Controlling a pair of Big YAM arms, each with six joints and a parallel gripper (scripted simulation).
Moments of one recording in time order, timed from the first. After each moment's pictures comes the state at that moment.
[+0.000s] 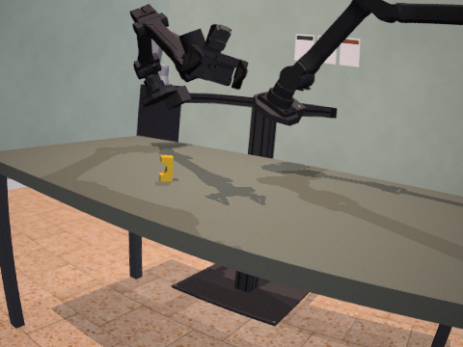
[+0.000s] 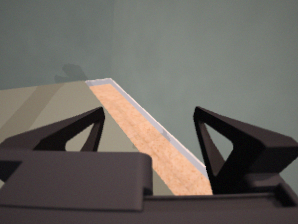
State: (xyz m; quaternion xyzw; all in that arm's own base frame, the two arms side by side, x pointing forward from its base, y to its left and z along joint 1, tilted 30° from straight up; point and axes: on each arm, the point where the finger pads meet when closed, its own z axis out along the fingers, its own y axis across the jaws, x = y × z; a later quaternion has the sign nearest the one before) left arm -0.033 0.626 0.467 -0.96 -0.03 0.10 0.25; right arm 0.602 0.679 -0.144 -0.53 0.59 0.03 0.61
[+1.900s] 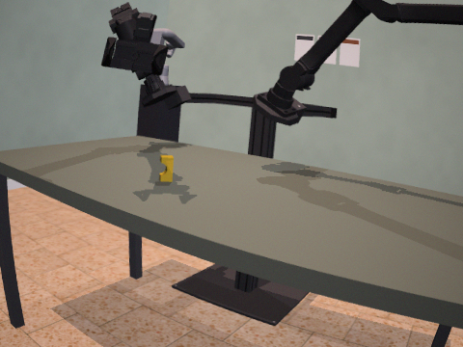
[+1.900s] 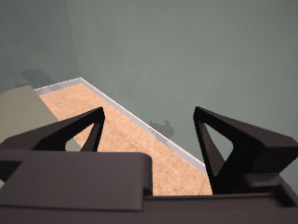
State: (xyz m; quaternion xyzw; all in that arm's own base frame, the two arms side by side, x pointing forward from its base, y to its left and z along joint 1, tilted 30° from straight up) left arm -0.033 0.626 0.467 -0.96 -0.03 0.10 0.25; right arm 0.725 0.569 -0.045 -0.46 0.63 -0.01 0.63
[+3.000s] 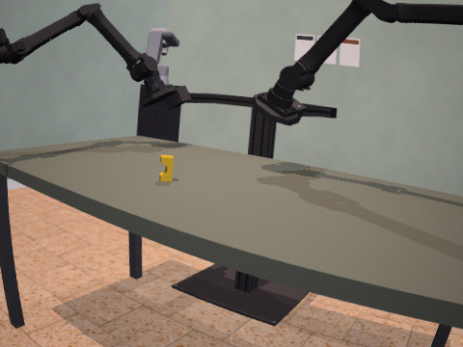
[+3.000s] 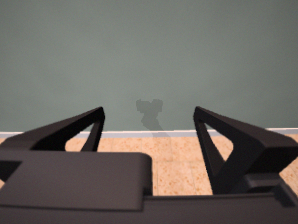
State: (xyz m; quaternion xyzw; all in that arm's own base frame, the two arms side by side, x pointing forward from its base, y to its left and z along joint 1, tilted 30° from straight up) left arm -0.033 0.626 0.467 -0.96 -0.03 0.10 0.25; right arm 0.865 -0.011 0.301 -0.14 0.69 -0.18 0.68
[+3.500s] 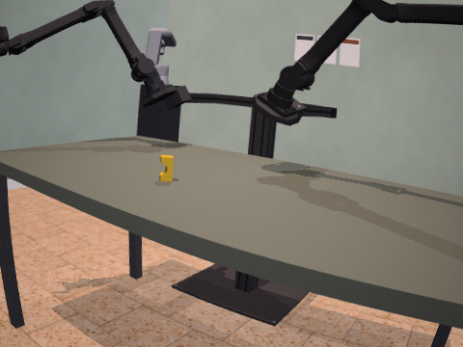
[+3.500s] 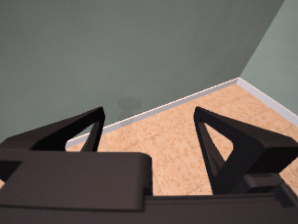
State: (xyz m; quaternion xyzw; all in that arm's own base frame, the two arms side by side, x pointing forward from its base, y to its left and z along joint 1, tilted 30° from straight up) left arm -0.033 0.626 0.467 -0.96 -0.03 0.10 0.25; right arm 0.687 -0.324 0.480 0.04 0.66 -0.30 0.69
